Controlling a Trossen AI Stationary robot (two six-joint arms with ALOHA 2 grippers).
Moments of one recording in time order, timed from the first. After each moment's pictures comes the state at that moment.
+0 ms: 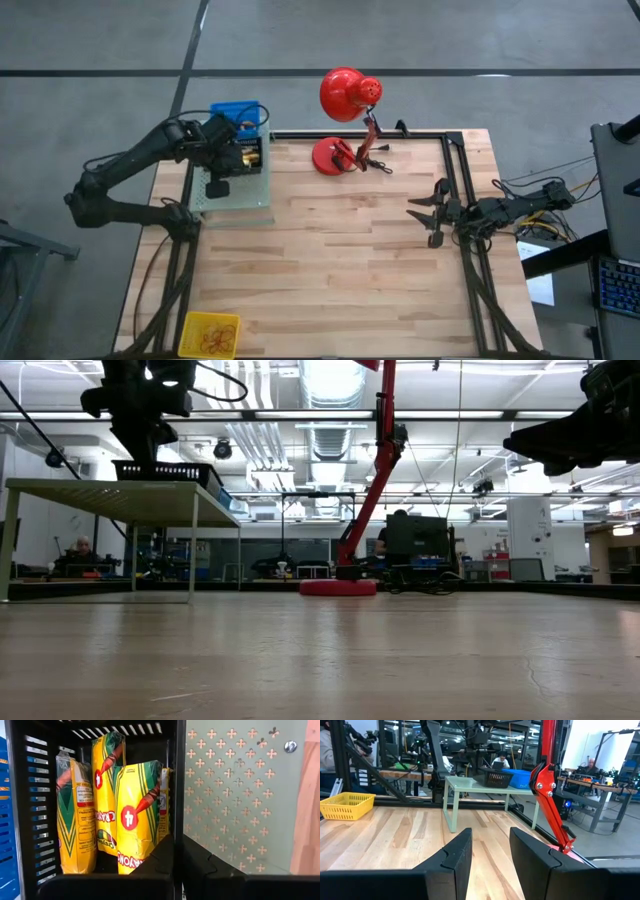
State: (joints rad) left arm 0.62 1.14 1.17 -1.31 0.00 0.53; right arm 0.32 0.04 0.01 0.08 0.53 -0.11
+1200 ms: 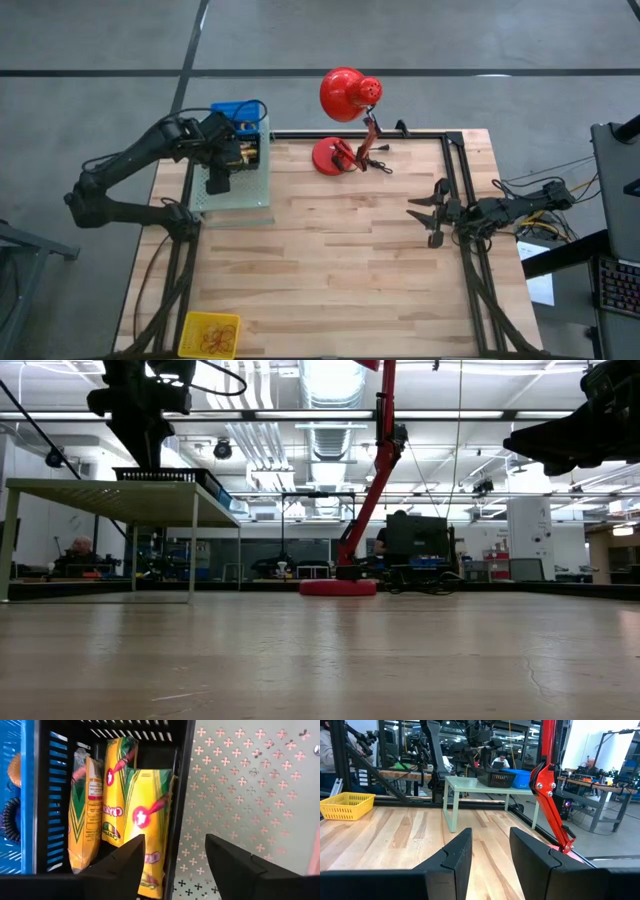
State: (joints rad) left arm 0.62 1.14 1.20 -1.32 -0.08 0.47; right arm 0.32 0.04 0.01 0.08 0.53 -0.11
